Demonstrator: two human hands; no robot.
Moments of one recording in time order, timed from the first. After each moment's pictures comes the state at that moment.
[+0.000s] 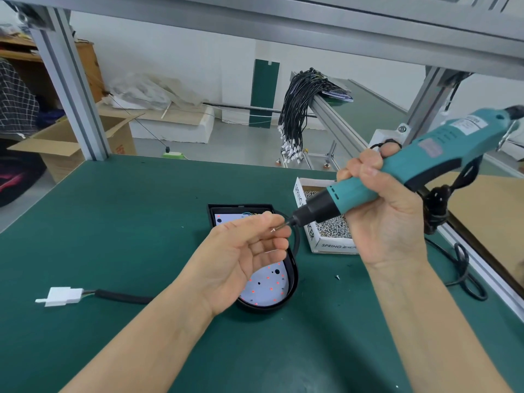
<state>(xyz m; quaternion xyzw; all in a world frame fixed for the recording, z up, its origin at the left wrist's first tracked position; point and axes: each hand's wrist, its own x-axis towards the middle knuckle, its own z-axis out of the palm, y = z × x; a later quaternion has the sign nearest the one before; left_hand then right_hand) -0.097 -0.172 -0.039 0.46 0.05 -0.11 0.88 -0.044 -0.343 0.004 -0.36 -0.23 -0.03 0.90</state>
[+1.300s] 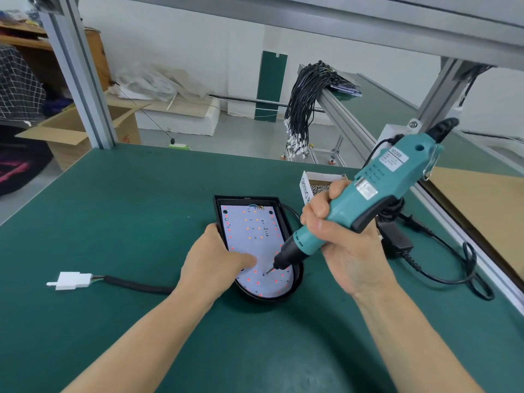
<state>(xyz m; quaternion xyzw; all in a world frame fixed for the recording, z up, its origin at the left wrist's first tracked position) -0.099 -0.155 -0.078 0.81 0.23 -0.03 0.54 -0.059 -0.333 -0.048 -0.49 -0.27 0.05 0.83</state>
